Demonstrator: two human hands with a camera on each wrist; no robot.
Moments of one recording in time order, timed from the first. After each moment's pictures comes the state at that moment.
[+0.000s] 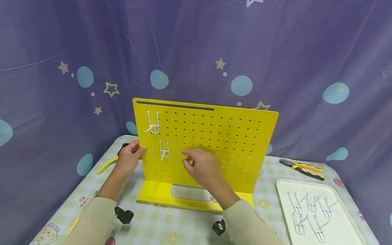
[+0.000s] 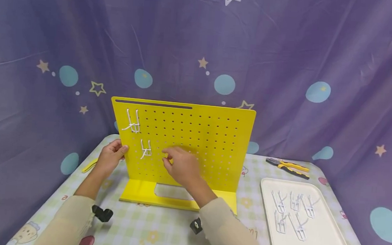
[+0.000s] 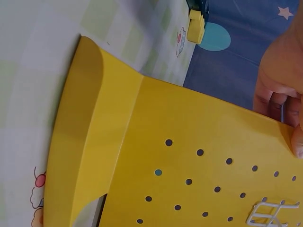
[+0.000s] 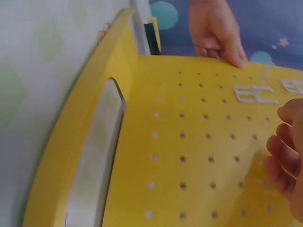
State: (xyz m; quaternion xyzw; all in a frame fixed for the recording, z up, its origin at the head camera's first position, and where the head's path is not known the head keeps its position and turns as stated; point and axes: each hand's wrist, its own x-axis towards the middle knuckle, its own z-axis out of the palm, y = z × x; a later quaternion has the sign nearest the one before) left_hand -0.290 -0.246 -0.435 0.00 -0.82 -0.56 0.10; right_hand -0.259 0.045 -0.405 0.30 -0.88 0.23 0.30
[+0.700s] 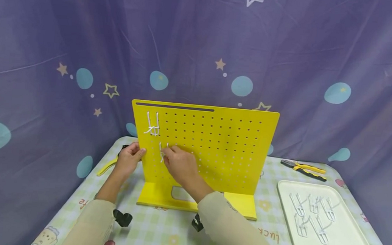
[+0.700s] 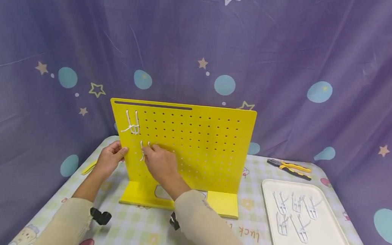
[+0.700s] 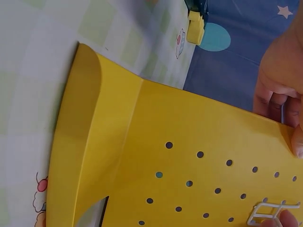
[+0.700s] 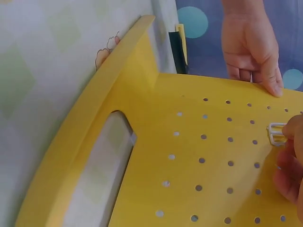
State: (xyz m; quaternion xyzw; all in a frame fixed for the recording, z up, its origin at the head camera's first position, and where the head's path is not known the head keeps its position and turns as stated) left_hand -0.290 -0.247 -0.432 0.00 -0.82 -0.57 0.08; right_hand -0.275 -0.025 -0.412 0.28 -0.88 0.12 0.37
